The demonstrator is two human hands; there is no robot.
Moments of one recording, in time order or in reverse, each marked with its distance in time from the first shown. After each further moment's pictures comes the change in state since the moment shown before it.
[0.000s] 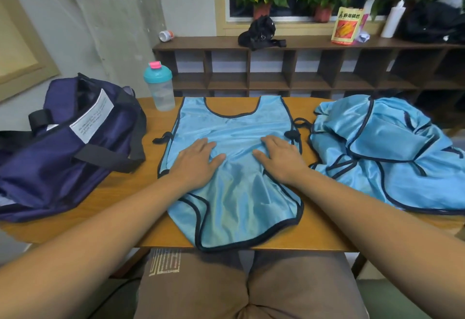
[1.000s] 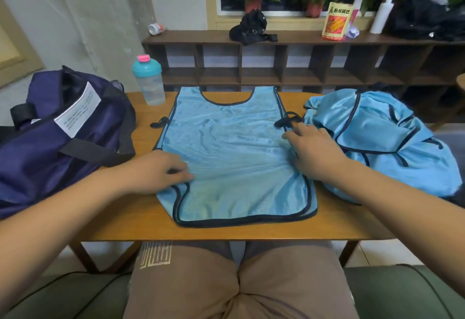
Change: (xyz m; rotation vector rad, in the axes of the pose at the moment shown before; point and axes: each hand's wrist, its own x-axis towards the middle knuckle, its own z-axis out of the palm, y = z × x) left_hand -0.059 -0.036 -0.065 0.046 -0.213 0.388; right_hand -0.056 0.036 -0.072 -0.517 0.018 -0.081
